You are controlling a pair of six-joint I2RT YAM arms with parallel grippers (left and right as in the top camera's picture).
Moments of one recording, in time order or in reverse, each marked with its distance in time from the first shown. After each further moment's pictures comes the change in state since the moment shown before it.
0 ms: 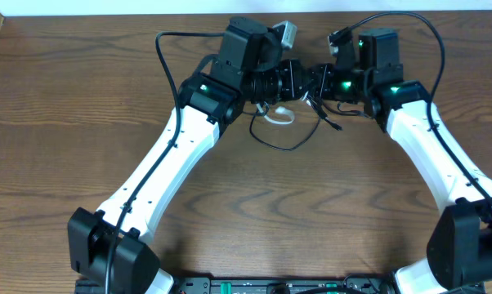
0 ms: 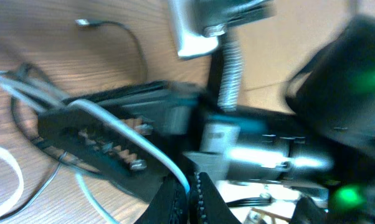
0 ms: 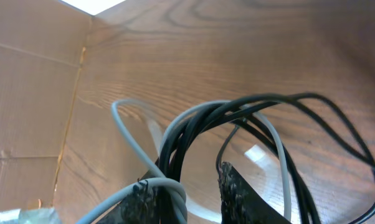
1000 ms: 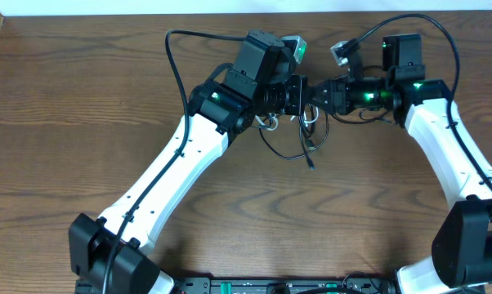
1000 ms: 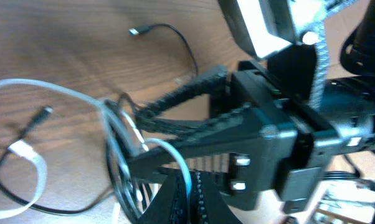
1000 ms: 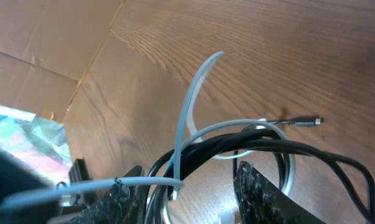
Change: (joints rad) left arm -0.071 -0.018 0.005 -0.153 -0.223 0.163; right arm -0.112 -0.015 -0.001 -0.166 -0.320 -0.492
